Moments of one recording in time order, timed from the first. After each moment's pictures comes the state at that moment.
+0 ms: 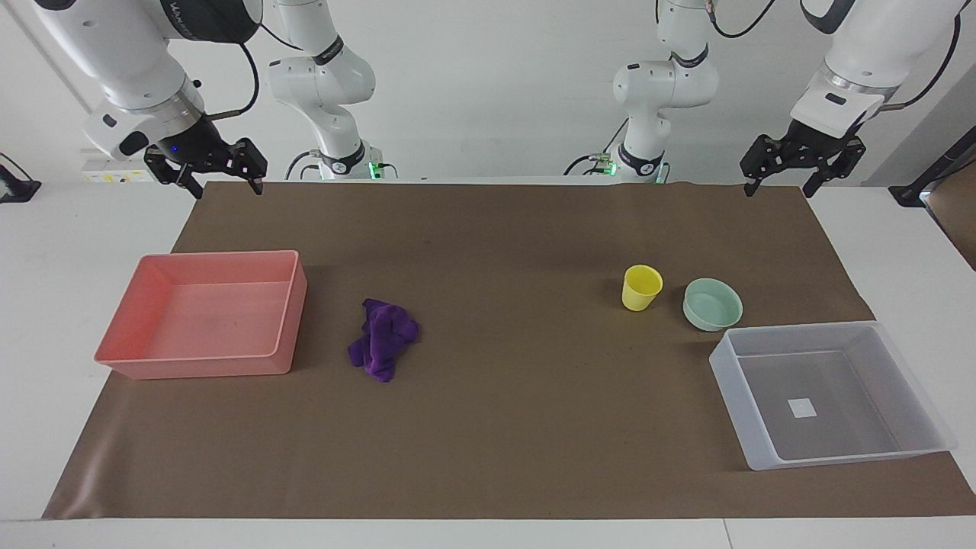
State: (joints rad) left arm -0.10 -0.12 -0.03 -1.65 0.02 1.54 0.04; right arm 0.03 -0.08 -0.09 -1.65 -0.02 1.43 -0.12
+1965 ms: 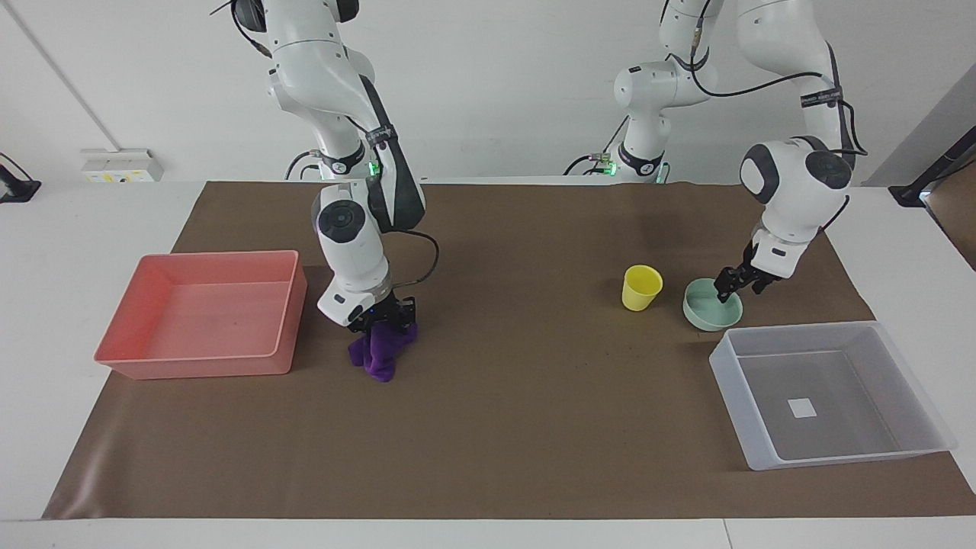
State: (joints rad) left arm 0.03 0.06 -0.01 -2.32 0.02 2.44 -0.11; right arm 0.36 0.30 -0.08 -2.04 0.07 2.37 0.12
